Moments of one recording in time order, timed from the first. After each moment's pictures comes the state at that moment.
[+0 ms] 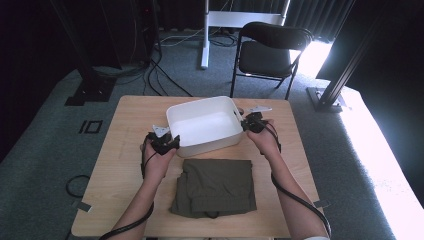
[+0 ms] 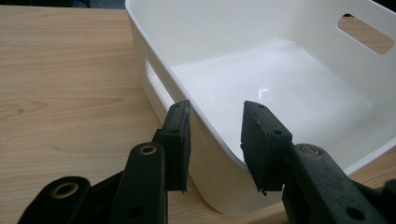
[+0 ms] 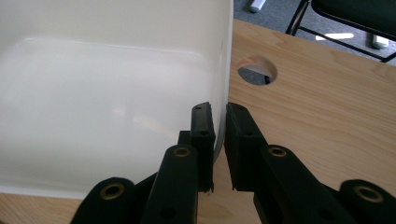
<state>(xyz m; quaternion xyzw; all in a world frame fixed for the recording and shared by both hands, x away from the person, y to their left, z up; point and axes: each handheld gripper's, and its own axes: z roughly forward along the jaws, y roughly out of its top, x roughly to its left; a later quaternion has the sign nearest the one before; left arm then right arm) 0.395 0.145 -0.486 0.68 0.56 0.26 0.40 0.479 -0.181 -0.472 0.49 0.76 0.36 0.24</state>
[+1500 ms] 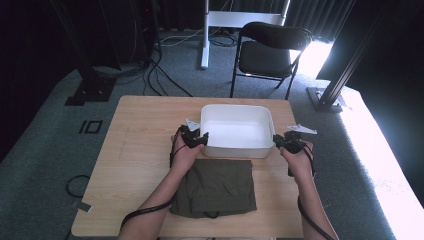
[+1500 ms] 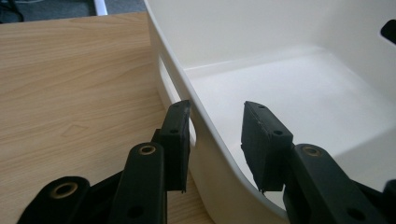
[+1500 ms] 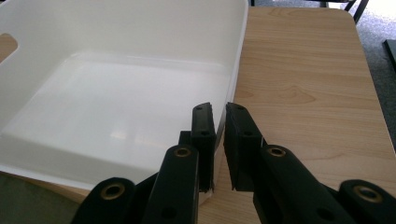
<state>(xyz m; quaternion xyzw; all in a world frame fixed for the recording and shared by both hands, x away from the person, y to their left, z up) 0.429 0.069 -0.495 0.73 0.49 0.22 0.42 0.403 -0.280 -0.478 0.57 0.68 0.39 0.24</state>
